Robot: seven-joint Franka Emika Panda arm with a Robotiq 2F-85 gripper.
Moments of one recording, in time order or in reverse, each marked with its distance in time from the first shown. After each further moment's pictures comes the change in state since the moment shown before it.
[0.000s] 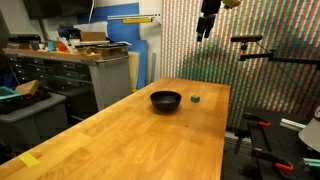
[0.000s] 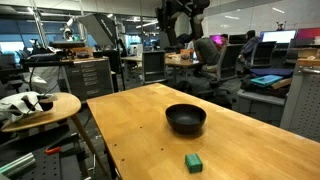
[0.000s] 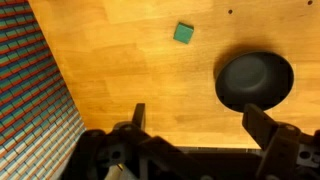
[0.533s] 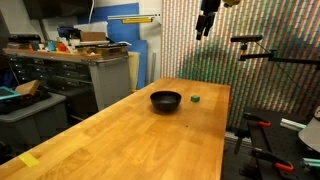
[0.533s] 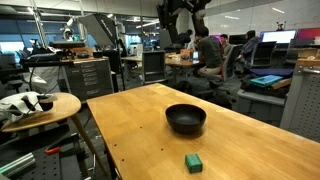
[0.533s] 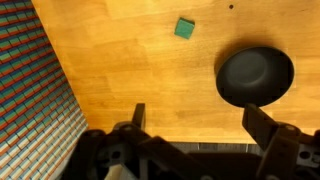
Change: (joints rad) arm 0.000 -0.003 0.000 0.012 0.000 0.000 0.000
